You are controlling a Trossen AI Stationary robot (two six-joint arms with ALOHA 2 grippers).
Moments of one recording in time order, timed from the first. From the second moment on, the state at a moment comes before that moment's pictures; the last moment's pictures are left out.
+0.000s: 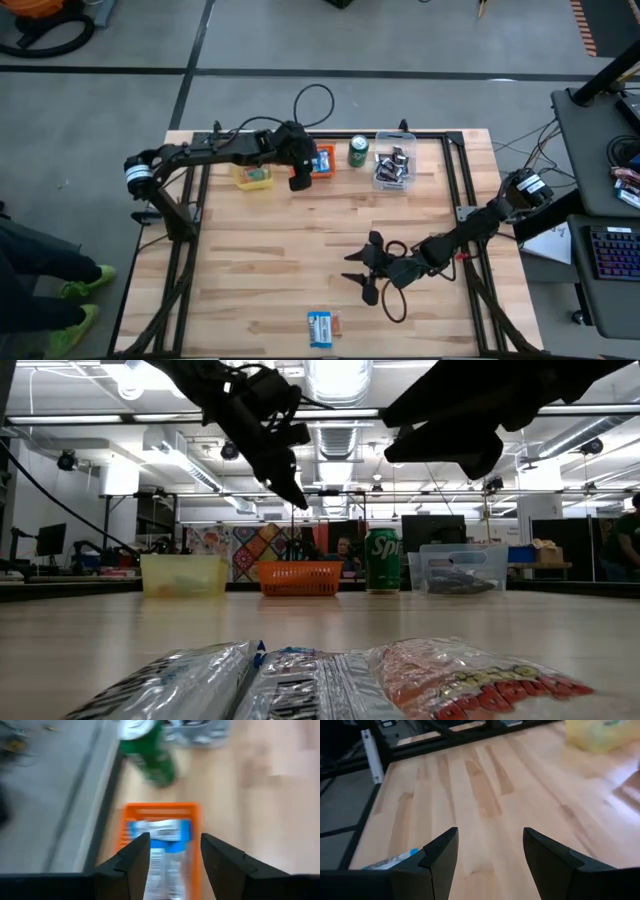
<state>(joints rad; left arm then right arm) 0.41 1.63 1.22 -0.35 -0.07 0.38 0.52 1.59 0.78 0.34 0.53 0.48</state>
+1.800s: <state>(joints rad) -0.70 1.79 1.21 -0.39 -0.49 -0.40 0.64 2.02 1.01 0.40 0.33 0.30</state>
